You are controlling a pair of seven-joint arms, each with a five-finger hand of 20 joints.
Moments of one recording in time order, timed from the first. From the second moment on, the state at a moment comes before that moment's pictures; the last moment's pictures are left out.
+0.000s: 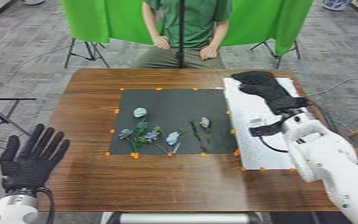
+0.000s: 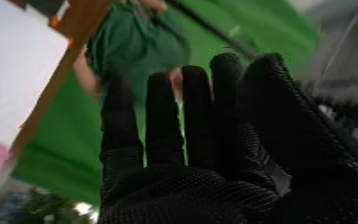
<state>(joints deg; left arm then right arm) 134.3 -52.9 -100.8 -117.4 -8.1 6.6 23.6 -89.4 -42.0 71.7 -110.9 -75.6 13.7 5.2</state>
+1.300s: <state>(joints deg) 135.5 -52.1 -101.9 -117.6 -10.4 7.1 25.4 -120.7 -44.5 104.2 -115.8 -60.2 17.1 2.0</state>
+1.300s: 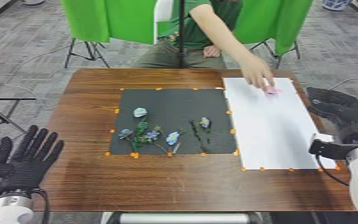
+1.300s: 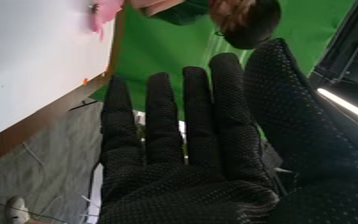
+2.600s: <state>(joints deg) 134.8 -52.6 -101.9 -117.5 -9.9 7.1 23.9 -101.7 -45.6 84.9 -110.7 -38.0 1.5 -6.8</state>
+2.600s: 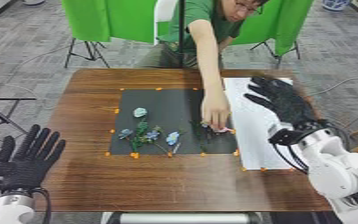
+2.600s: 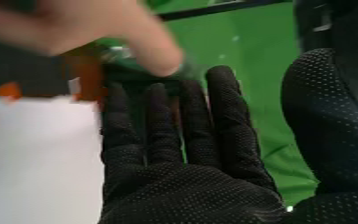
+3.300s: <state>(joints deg) 134.7 -52.7 -101.7 -117.3 -9.7 6.9 24.1 -109.6 -52.1 92.2 -111.9 -32.8 0.2 -9.8</state>
